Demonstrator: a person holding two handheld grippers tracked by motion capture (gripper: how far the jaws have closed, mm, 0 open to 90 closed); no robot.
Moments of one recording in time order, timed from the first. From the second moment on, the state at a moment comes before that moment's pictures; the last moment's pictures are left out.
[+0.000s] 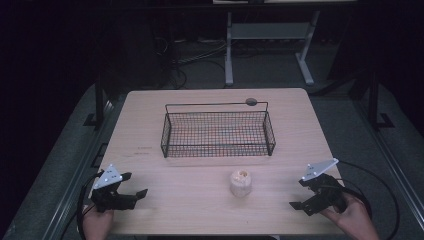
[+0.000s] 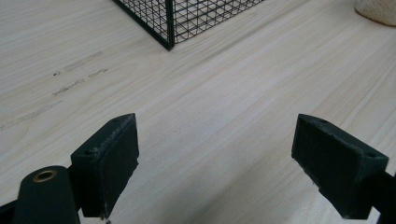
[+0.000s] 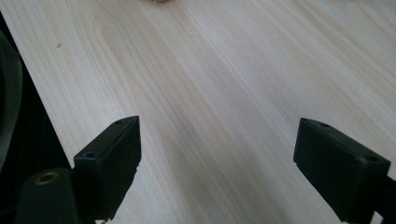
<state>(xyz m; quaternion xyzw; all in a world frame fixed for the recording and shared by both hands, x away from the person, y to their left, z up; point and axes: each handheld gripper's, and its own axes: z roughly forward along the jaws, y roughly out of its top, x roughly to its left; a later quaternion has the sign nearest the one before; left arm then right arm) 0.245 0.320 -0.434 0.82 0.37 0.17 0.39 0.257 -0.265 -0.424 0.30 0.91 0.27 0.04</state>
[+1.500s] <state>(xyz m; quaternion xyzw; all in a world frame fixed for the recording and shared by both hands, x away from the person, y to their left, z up) 0.244 0.323 -0.434 0.82 0.38 0.17 0.39 0.289 -0.202 -0.391 0.22 0.95 0.23 0.02</state>
